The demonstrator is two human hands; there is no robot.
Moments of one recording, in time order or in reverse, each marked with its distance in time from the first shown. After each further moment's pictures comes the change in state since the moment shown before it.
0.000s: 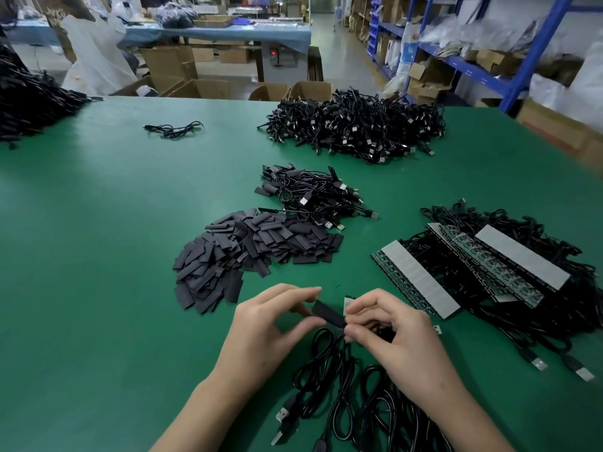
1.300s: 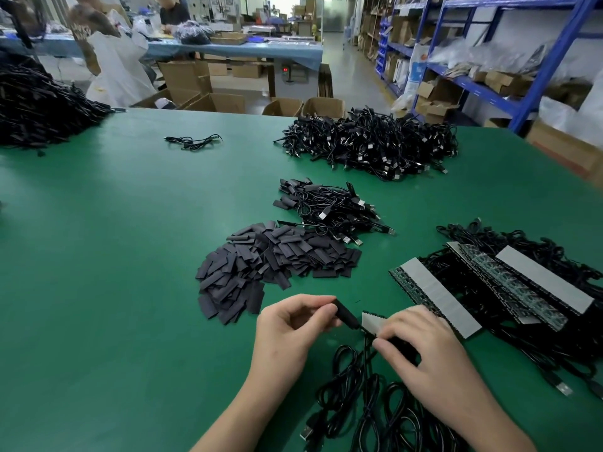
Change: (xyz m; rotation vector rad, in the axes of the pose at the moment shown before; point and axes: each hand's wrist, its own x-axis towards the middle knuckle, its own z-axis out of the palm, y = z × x) left_hand 0.004 0.009 0.008 -0.729 0.155 -0.552; right_hand 0.001 0.006 -0.006 -0.493 0.026 -0.163
